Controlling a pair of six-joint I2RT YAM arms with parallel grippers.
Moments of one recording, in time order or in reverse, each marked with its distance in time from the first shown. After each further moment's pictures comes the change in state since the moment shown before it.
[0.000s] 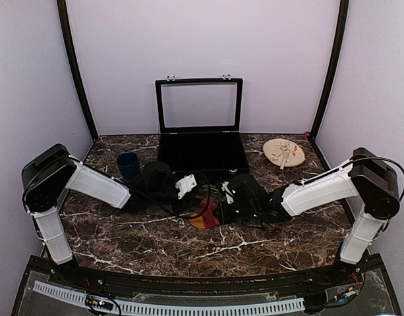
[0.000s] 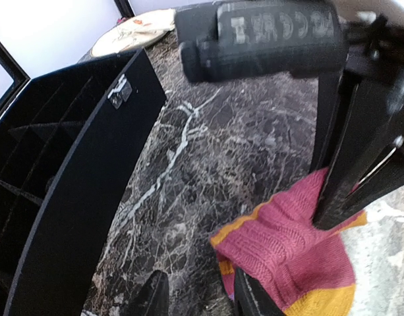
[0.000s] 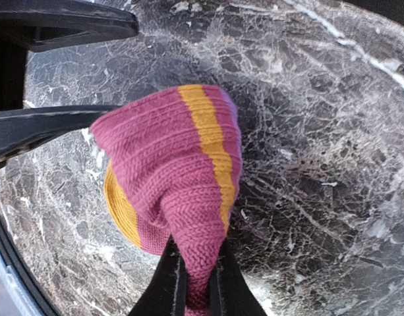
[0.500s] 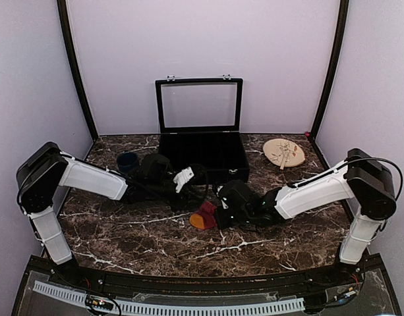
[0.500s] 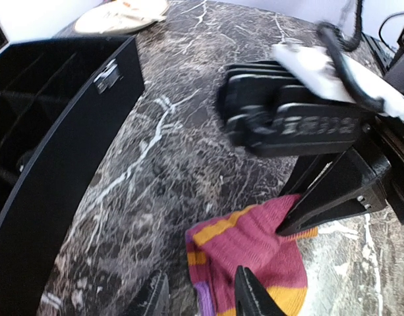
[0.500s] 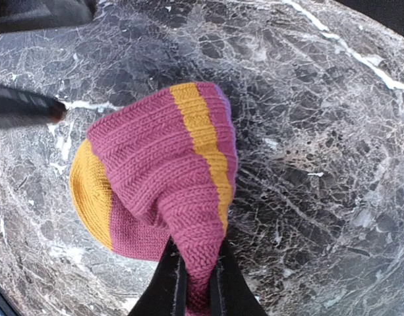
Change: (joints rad) left arm 0.032 -0.047 0.071 -0.193 0.142 -0.178; right arm 0.068 0.039 0.063 -0.113 0.167 -0.046
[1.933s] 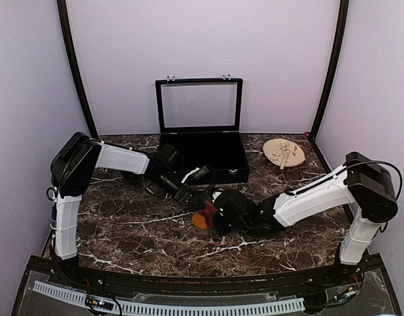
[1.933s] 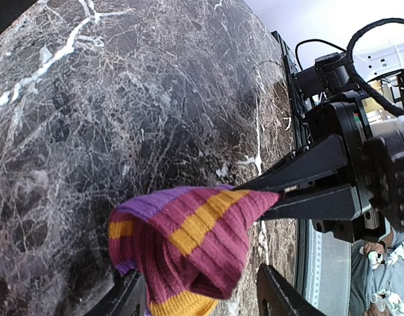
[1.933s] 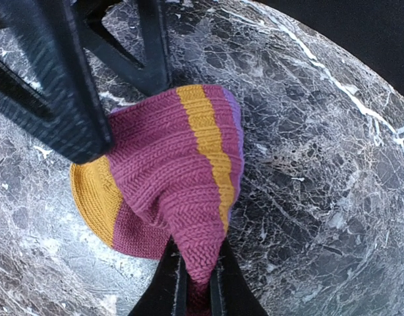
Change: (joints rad) left arm 0.144 0.346 0.488 -0.693 0.605 -0.114; right arm 0.082 0.002 -0.017 0.023 0.185 -0.148
